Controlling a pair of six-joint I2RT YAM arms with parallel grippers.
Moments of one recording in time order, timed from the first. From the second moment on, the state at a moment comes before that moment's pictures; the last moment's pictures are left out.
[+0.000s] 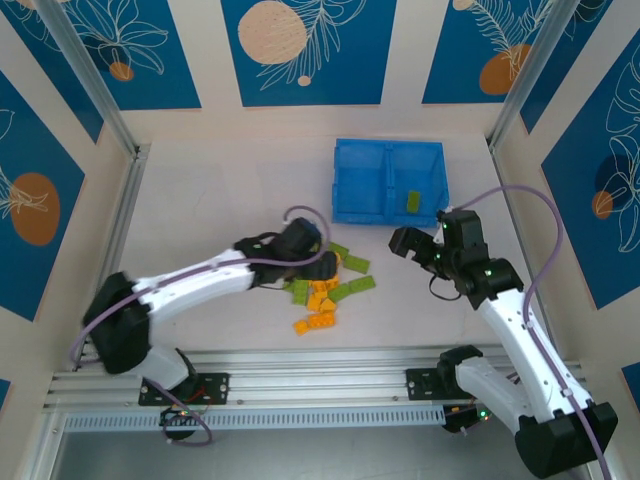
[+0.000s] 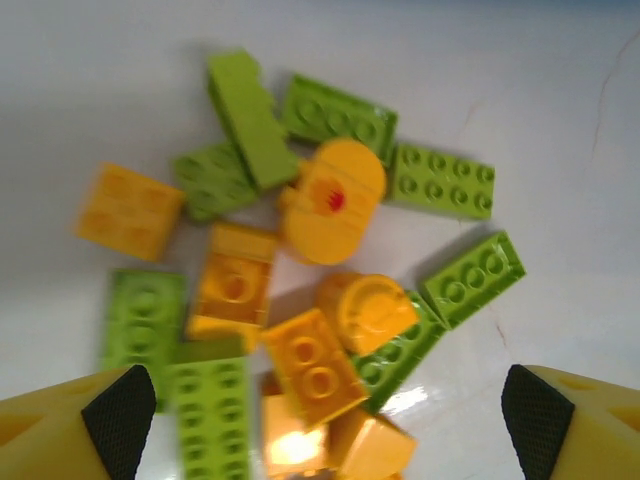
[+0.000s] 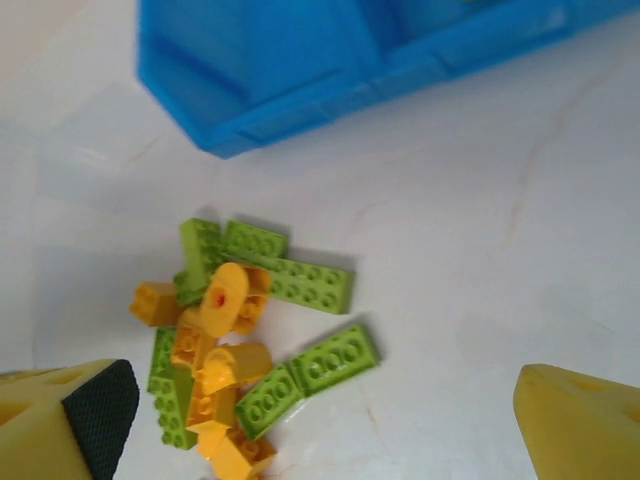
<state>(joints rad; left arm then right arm) -0.94 1.57 1.15 -0.55 -0.12 -0.76 0.25 0.85 0.83 -0.77 -0.11 0.66</state>
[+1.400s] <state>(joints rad) -0.96 1.89 1.63 -0.74 -0.31 -0.81 0.24 0.87 0.99 -0.85 -0.34 0.53</state>
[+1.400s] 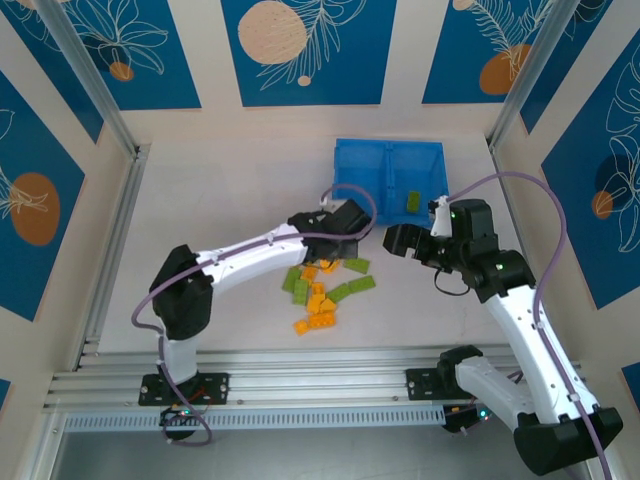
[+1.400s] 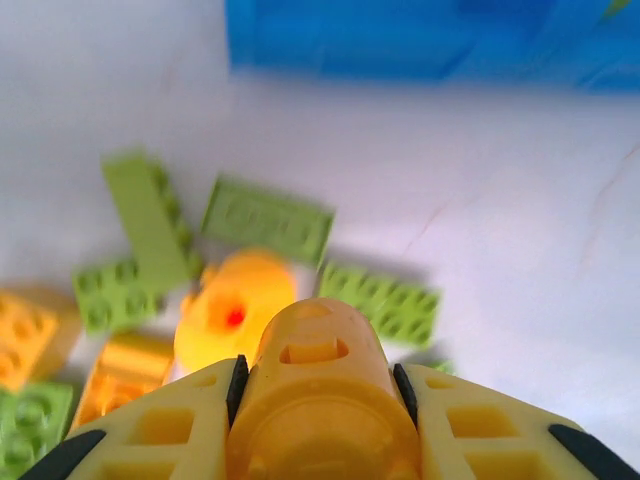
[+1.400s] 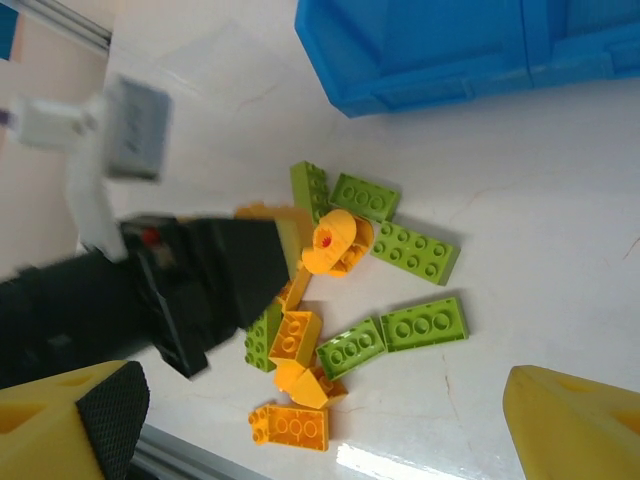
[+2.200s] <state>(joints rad) -0.77 2.65 2.55 -0.64 -0.26 -0.42 0.25 0.78 0.95 -0.86 -0.33 0.59</state>
